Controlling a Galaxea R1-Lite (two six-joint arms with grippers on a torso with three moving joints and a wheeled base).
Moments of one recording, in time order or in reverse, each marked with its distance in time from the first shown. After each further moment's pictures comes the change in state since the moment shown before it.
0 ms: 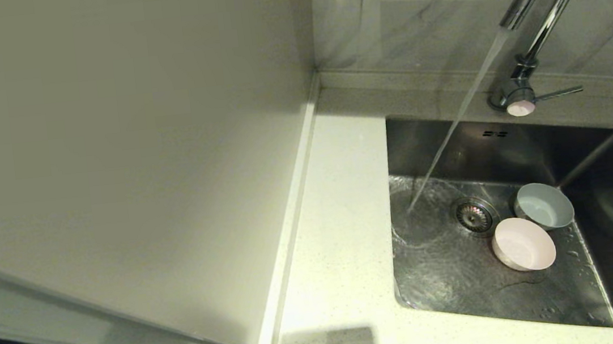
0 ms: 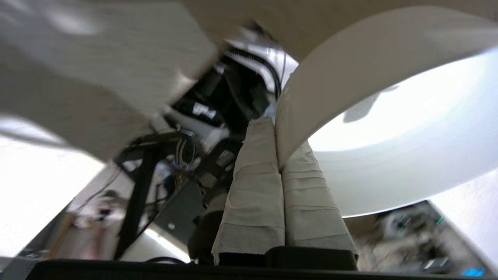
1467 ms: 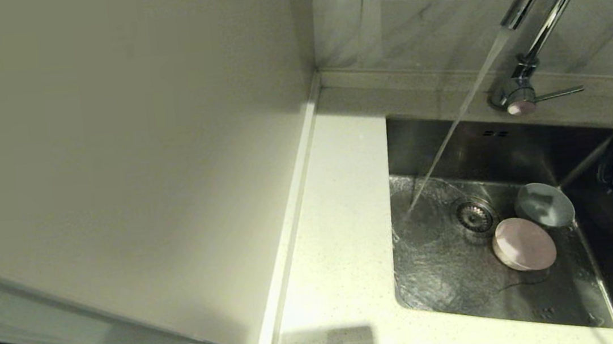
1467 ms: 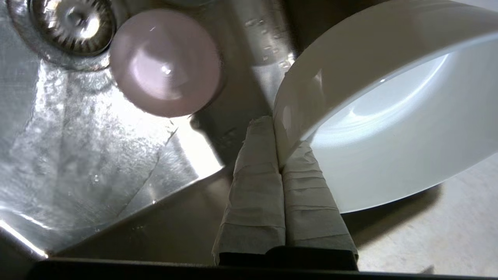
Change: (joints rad) left arm -0.001 0.000 0.000 0.000 0.000 0.000; right arm 1.347 0.085 -0.657 -0.086 -0.635 0.966
